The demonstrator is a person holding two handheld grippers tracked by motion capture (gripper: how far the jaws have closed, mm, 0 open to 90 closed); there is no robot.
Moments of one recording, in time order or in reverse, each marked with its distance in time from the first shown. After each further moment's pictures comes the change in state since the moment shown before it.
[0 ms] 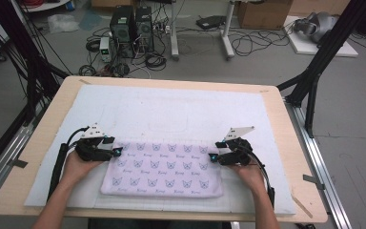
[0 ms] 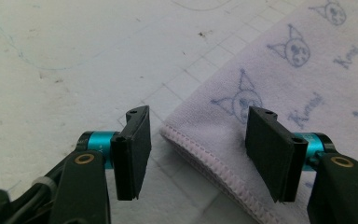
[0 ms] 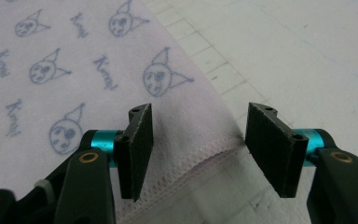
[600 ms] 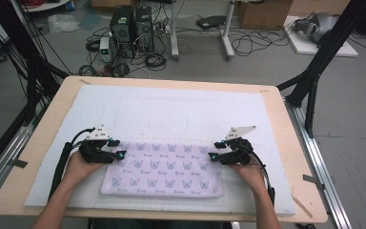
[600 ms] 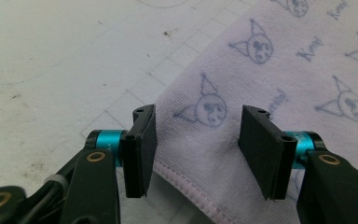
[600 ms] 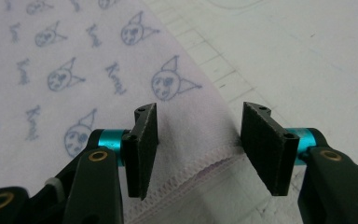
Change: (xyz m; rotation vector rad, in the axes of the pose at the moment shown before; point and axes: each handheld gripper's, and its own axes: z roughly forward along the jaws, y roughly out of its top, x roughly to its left) left arm -0.012 0.007 0.001 0.033 -0.064 0.061; right arm 0.001 0.002 -0.003 -0.024 0.038 -0.001
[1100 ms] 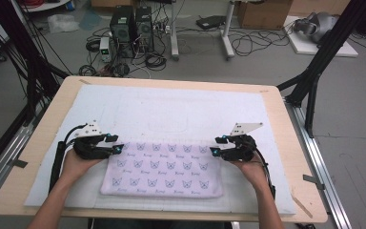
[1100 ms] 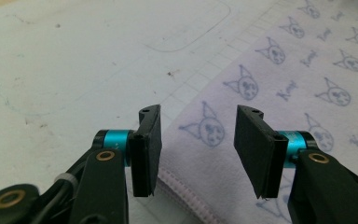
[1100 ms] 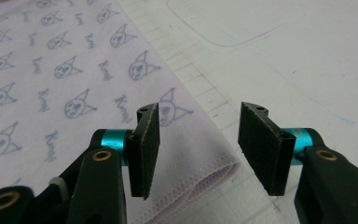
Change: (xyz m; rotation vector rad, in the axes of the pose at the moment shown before) left arm 0.005 0.005 -0.016 -0.122 -0.017 -0.025; right arm -0.004 0.009 -0.015 -0.092 0.008 -0.010
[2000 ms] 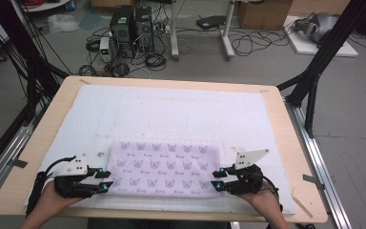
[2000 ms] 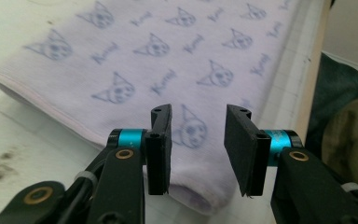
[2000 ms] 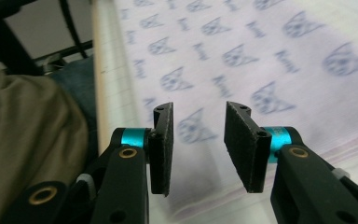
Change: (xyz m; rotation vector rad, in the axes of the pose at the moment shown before) left arm -0.070 -0.031 -0.062 0.063 -0.163 0.102; right arm 0.076 -0.027 -0.036 0.035 0.226 -0.052
